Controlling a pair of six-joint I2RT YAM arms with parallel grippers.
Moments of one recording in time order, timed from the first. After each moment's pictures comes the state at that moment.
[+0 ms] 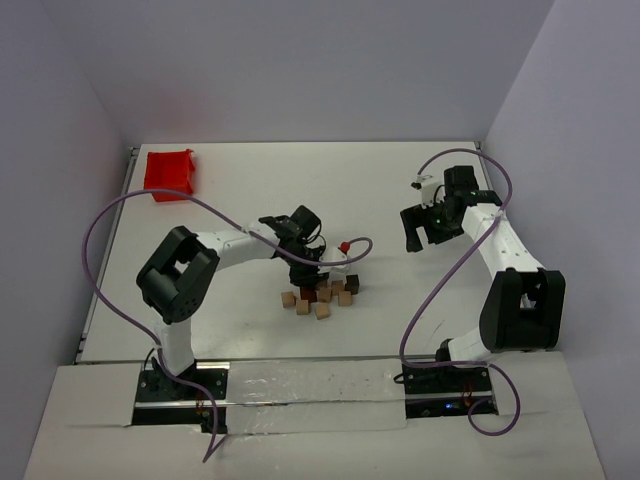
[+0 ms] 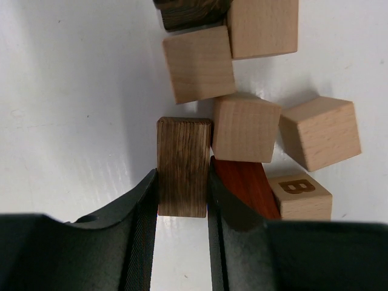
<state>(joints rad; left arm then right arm) -0.77 1.90 1.22 -0.54 0.47 0.86 -0.02 1.46 1.12 -0.82 -0.27 -0.35</state>
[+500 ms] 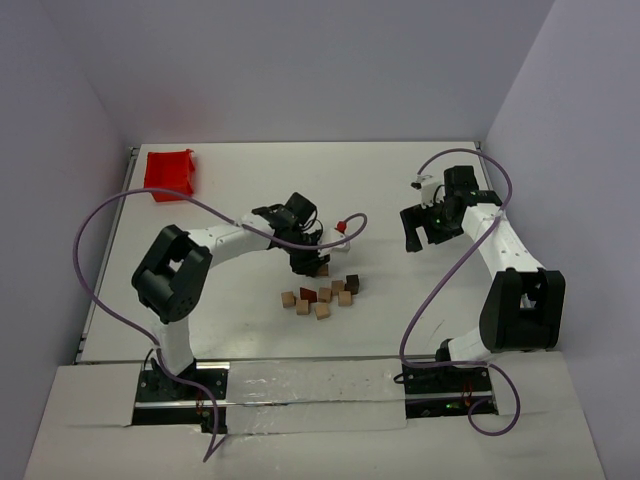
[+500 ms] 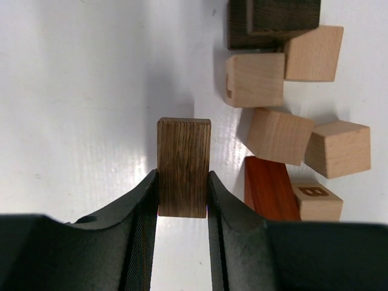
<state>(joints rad) -0.73 1.89 1.28 -0.53 0.47 0.72 -0.02 1.46 1.12 -0.81 -0.28 -0.35</state>
